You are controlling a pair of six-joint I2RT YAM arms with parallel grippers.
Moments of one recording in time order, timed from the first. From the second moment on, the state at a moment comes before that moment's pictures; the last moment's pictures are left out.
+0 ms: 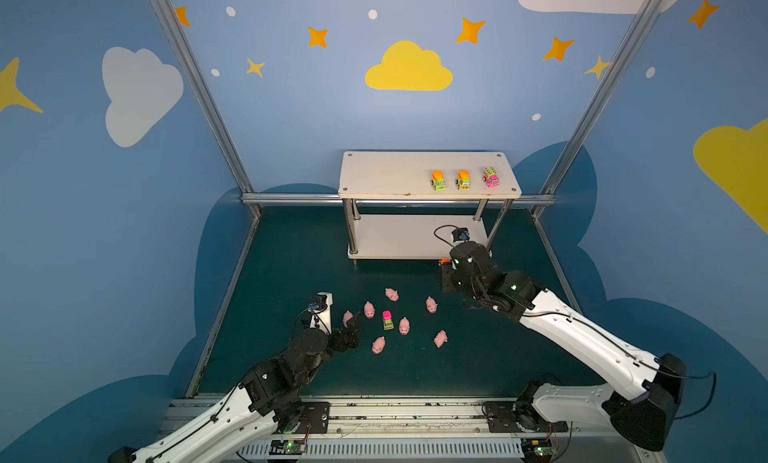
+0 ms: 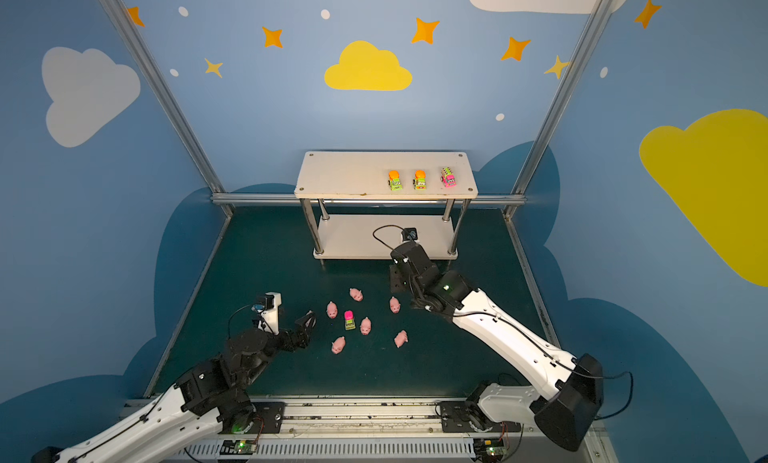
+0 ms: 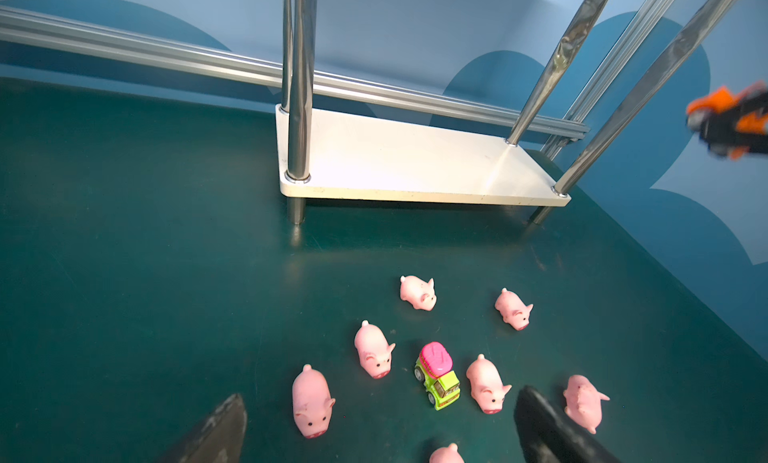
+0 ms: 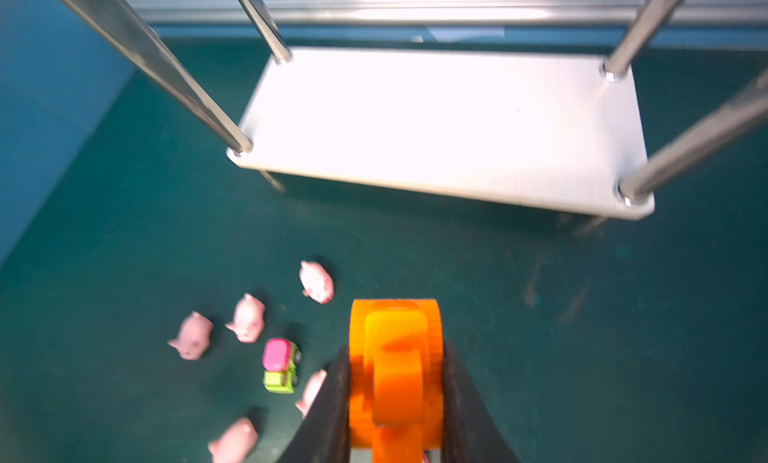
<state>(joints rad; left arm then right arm) -0.88 0.44 0.35 -0.30 -0.48 -0.49 0.82 1.31 1.30 -0.69 0.34 0.44</state>
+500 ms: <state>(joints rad) -0.87 0.47 0.41 -0.26 -0.50 -0.43 0.79 1.72 2.07 -0.82 0.31 0.22</state>
